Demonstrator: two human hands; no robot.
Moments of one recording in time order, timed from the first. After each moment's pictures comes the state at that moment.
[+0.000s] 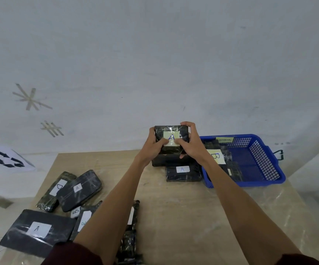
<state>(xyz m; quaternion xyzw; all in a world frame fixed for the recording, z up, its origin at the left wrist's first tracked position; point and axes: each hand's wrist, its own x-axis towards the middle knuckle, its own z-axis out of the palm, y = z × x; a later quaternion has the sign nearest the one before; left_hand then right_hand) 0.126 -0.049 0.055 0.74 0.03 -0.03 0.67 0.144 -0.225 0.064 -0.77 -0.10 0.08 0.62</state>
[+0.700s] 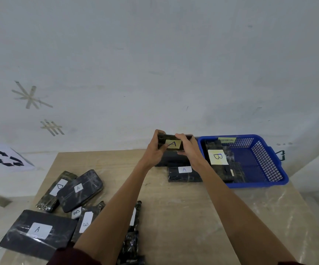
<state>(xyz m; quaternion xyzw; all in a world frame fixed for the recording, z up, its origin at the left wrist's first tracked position) 0.118 -0.042 0.042 0.83 -0.05 0.03 0.56 0.142 -0.191 0.051 -0.70 0.09 0.12 0.70</state>
